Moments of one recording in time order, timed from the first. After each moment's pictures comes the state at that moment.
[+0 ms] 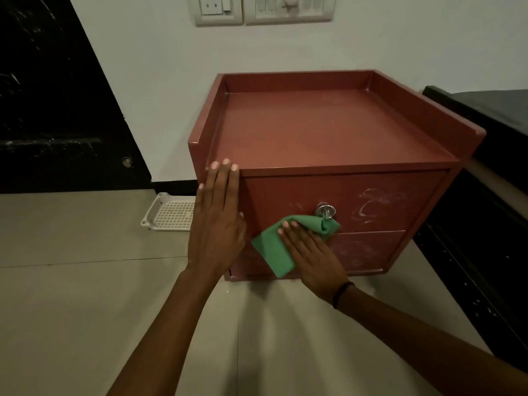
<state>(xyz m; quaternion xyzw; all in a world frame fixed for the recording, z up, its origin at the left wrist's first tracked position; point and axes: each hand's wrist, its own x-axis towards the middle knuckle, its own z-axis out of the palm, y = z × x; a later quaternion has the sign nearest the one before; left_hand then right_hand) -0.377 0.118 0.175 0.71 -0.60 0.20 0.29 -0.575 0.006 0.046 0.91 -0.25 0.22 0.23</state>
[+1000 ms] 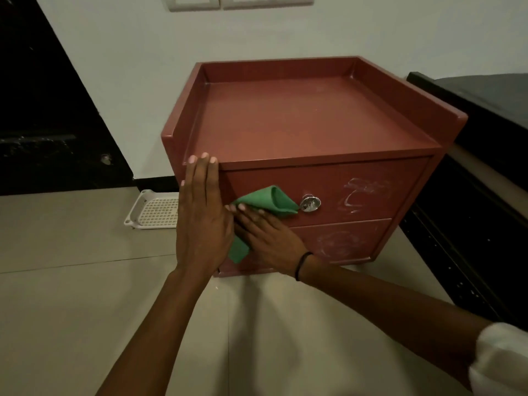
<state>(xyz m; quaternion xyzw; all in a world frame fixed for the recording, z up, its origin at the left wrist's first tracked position) -0.388 0.110 0.174 0.73 -0.57 0.18 0.33 -0.519 0.006 0.080 0.93 -0.15 0.23 0.24</state>
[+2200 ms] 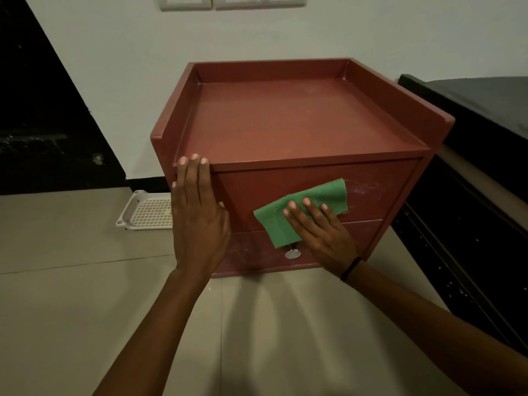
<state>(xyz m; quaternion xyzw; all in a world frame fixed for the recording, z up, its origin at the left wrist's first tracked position) -0.392 0.097 0.164 0.73 -0.54 0.23 0.34 -0.626 -0.038 0.067 0.88 -0.23 0.29 0.30</state>
